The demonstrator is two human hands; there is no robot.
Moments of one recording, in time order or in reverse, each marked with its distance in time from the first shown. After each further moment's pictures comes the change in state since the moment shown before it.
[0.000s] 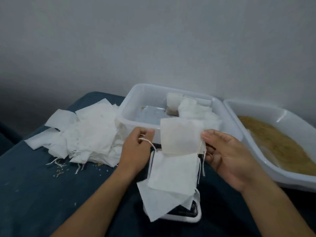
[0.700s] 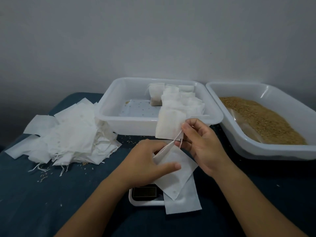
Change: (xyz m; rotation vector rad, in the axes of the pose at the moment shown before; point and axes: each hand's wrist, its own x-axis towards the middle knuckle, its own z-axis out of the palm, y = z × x) left_hand -0.049 0.033 0.026 0.491 -0.597 0.409; right_hand 0.005 0.039 -0.016 0.050 0.138 -0.112
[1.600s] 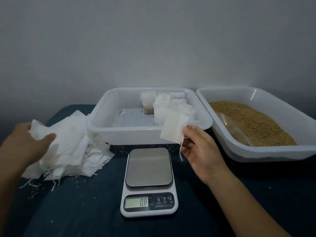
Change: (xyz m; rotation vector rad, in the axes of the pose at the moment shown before) left_hand -0.049 -0.152 -0.196 0.284 0.688 -0.822; right_hand -0.004 -0.008 -0.013 0.227 0.124 0.042
